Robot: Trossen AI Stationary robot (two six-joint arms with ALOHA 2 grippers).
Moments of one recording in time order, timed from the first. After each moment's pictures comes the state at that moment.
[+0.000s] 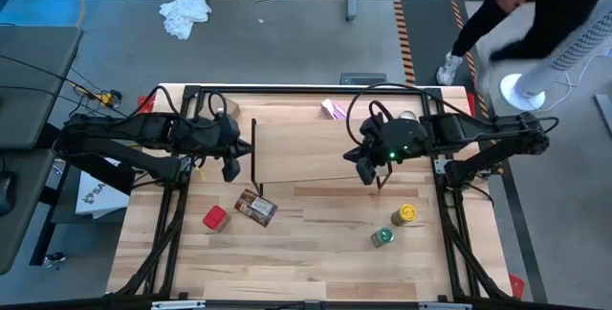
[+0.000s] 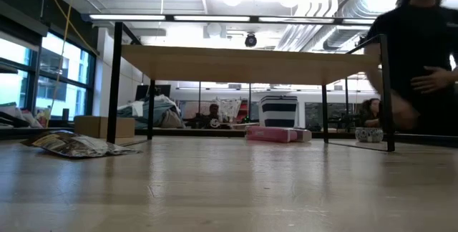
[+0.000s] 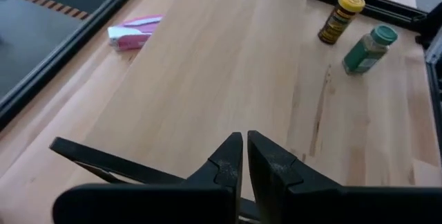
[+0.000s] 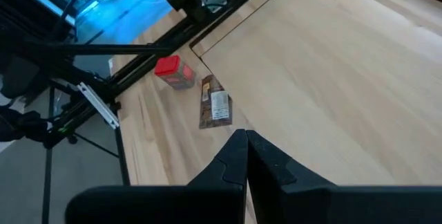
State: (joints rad) left arm -0.09 0.98 1.09 -0.80 -0.29 -0.37; right arm 0.16 1.31 1.42 -0.77 0.19 0.70
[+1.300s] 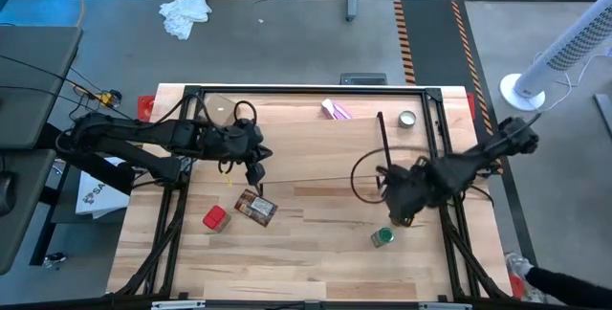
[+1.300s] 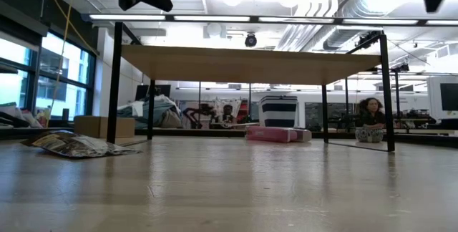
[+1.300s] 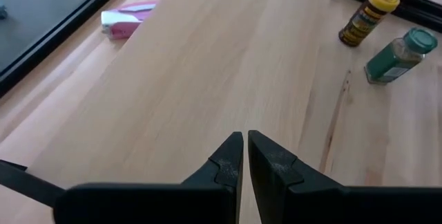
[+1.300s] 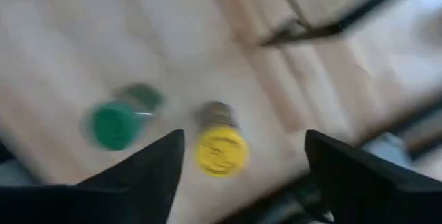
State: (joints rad) left arm -0.09 1.17 1.10 -0.68 -0.31 -0.44; right arm 0.50 1.43 1.42 -1.56 0.15 1.03
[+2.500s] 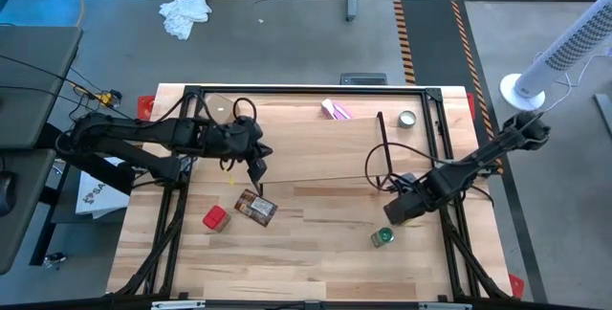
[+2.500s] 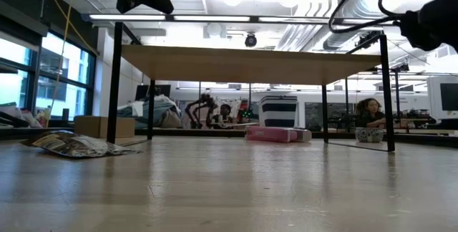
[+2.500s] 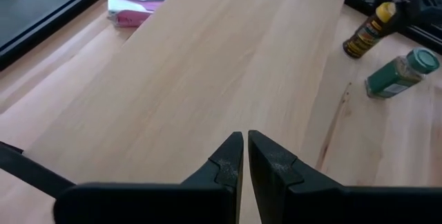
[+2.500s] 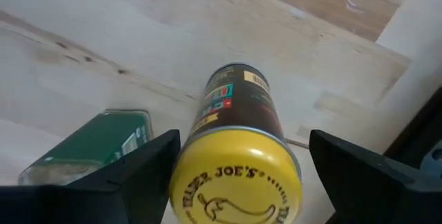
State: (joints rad) left arm -0.07 1.17 1.10 -0.68 -0.30 -0.53; right arm 0.52 1.26 0.81 -1.04 -0.06 1.70
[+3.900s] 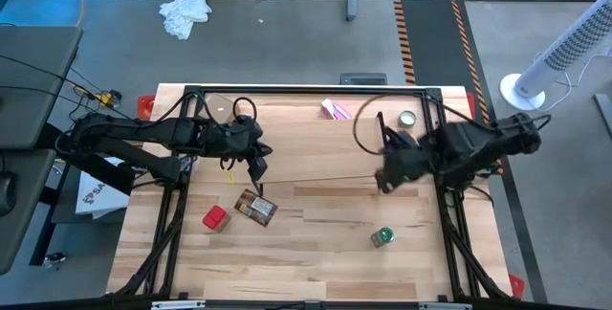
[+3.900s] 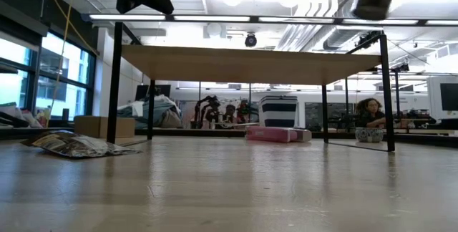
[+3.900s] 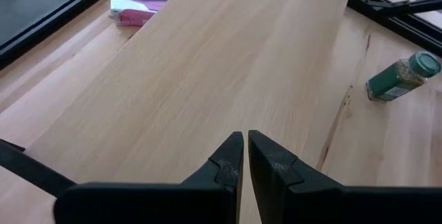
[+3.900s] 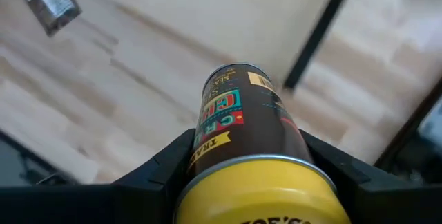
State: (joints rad) left arm -0.06 1.17 1.10 -0.68 -0.30 -0.54; right arm 0.30 1.41 1.62 -1.57 0.18 1.31
